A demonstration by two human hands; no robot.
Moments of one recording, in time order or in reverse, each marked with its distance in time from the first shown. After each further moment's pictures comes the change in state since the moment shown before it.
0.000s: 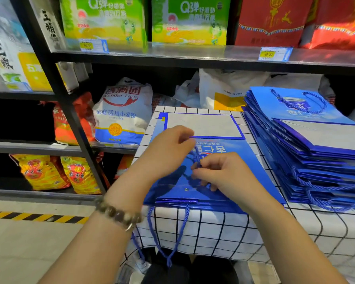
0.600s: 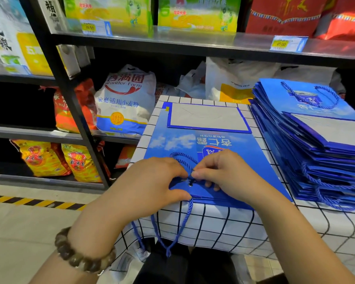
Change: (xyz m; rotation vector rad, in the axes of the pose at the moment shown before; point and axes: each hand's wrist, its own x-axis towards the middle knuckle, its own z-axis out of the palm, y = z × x) left_hand -0.049 -0.038 -0.009 0.673 -0.183 0.268; right_hand 0.010 0.008 0.000 -0.305 -0.205 0.004
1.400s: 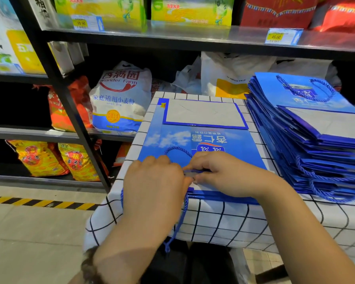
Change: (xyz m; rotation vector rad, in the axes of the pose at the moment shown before) left_hand -0.006 0.043 0.013 0.342 0.291 -0.264; right_hand -0.003 -0.003 -0.011 -0.351 -0.283 -0.205
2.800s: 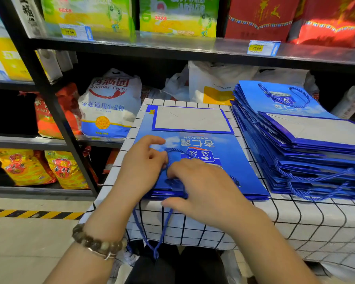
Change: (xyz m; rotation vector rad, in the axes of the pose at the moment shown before) left_hand 0.039 -0.013 0.025 -1.138 -0.002 -0.386; right_hand -0.021 -0.026 0.027 -0.398 0.373 0.008
